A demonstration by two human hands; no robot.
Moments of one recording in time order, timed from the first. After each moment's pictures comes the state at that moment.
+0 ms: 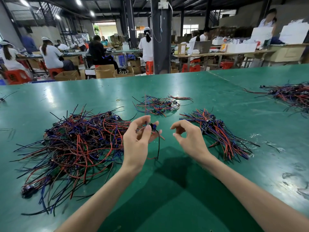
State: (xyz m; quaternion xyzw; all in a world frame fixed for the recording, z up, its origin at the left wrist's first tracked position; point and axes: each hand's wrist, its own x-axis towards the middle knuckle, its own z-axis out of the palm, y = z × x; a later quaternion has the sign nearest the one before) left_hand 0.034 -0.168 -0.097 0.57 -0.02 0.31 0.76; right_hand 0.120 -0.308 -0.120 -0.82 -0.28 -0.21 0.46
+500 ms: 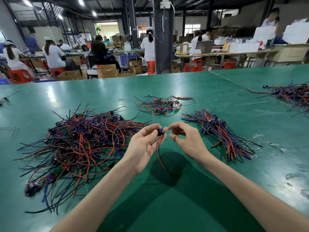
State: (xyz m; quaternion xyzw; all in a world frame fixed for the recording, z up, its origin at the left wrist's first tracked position) left_hand 0.039 -0.158 -0.097 0.40 0.02 0.07 0.91; right_hand 0.110 -0.302 -0.112 -0.80 -0.29 -0.10 0.52
